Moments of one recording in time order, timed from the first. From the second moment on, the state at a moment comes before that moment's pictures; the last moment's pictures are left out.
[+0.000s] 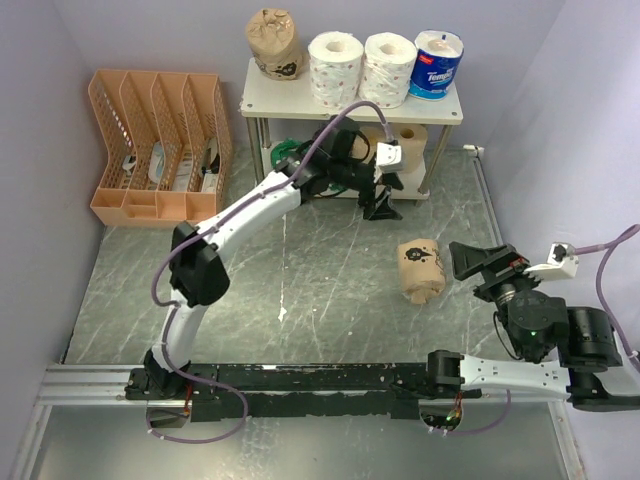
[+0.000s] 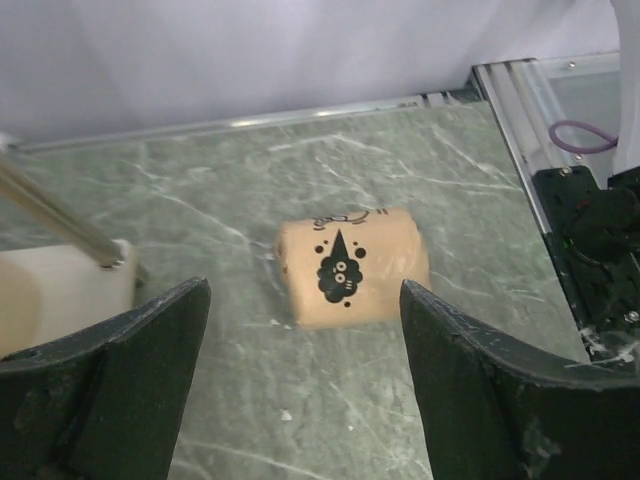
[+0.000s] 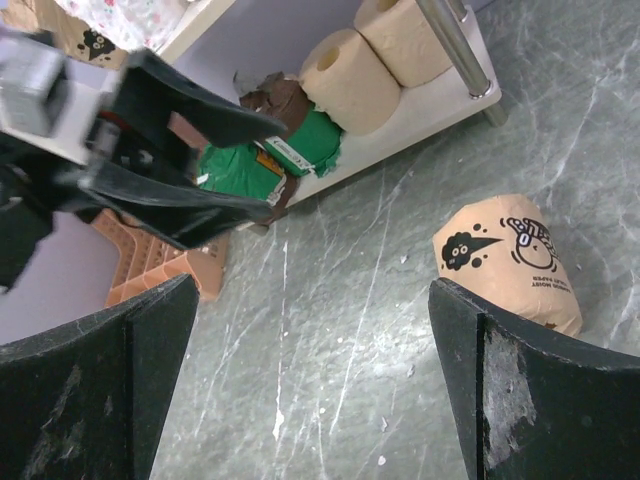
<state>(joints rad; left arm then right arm) -0.82 2.12 2.18 -0.41 0.82 0.35 1.41 0.35 1.12 -1.20 1.31 1.11</state>
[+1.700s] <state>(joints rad) -0.85 2.67 2.38 -0.12 0.99 0.07 1.22 0.07 1.13 -1.19 1.17 0.87</state>
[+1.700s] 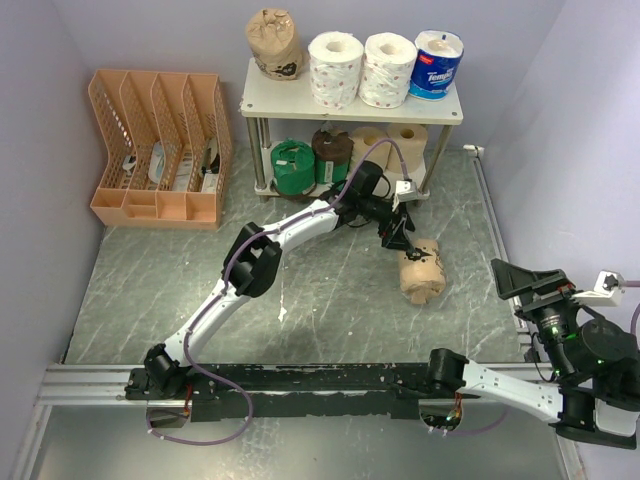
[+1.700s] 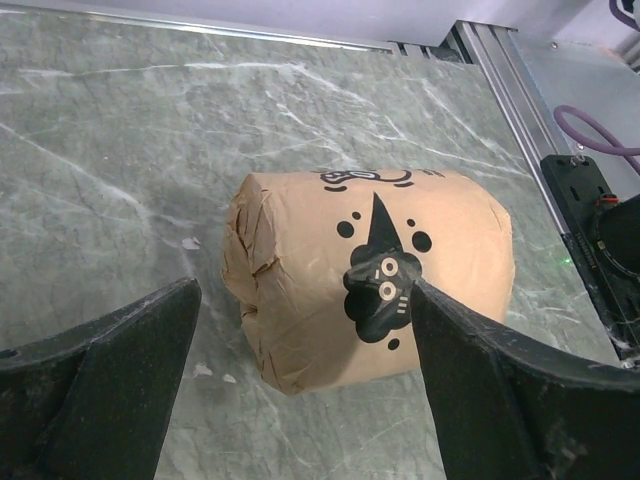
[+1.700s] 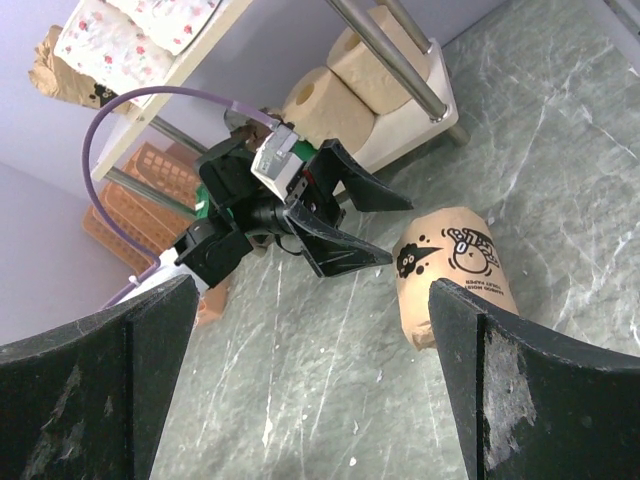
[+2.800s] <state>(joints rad) -0.89 2.70 2.41 -0.43 0.96 0.31 1.22 0.03 1.11 -1.22 1.16 0.86</state>
